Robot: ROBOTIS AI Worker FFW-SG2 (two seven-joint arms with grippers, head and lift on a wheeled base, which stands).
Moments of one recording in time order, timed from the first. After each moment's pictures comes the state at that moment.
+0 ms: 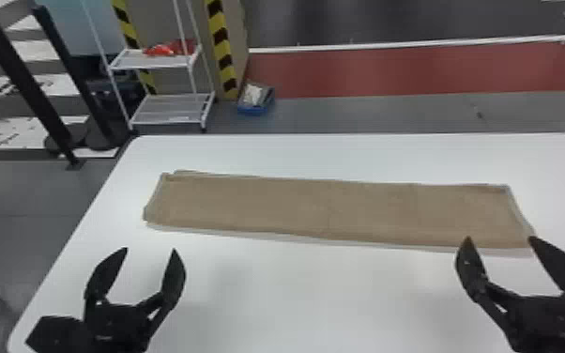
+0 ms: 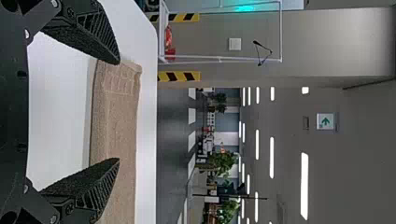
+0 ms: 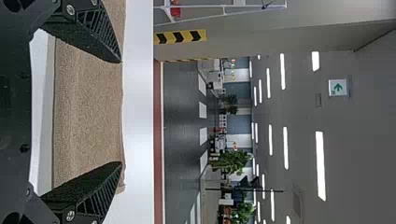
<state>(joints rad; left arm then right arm) 0.55 0.00 0.24 -1.81 0.12 -0.31 -0.21 0.55 -0.06 -0.03 -1.99 -0.09 -0.09 0.08</state>
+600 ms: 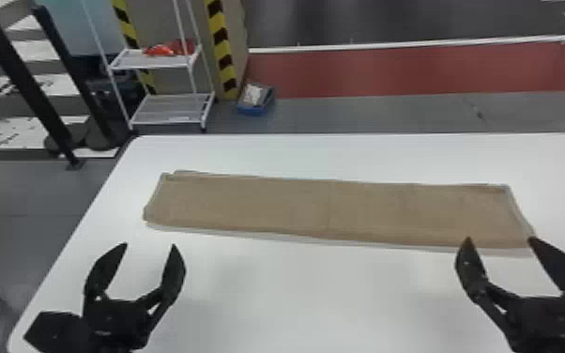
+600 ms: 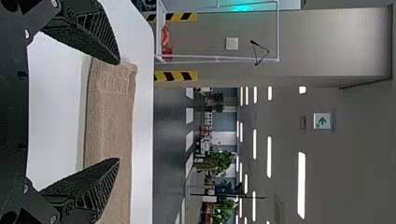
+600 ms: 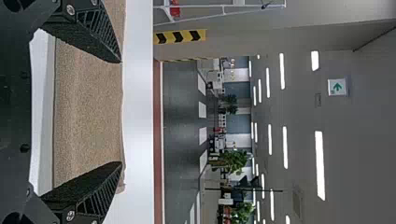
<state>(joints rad) 0.54 0.00 0.24 -1.82 0.13 -0.29 -0.22 0.55 -0.06 -0.03 -1.98 -0.09 -0.10 0.08</state>
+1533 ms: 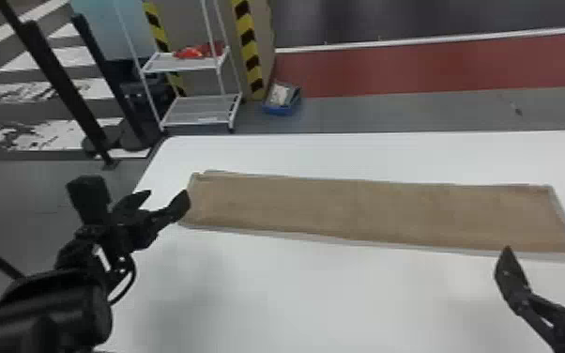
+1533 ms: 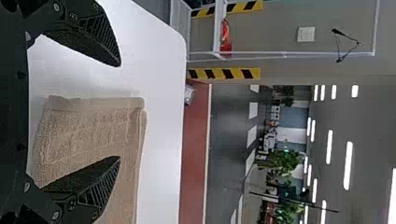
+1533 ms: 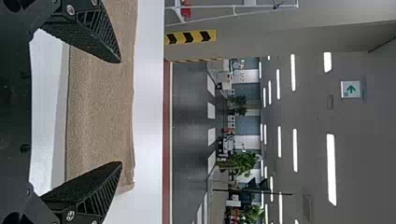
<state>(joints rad) 0.04 0.15 0.41 -1.71 0.07 0.47 -0.43 0.56 -0.08 -0.03 -2.01 -0.09 -0.04 0.08</state>
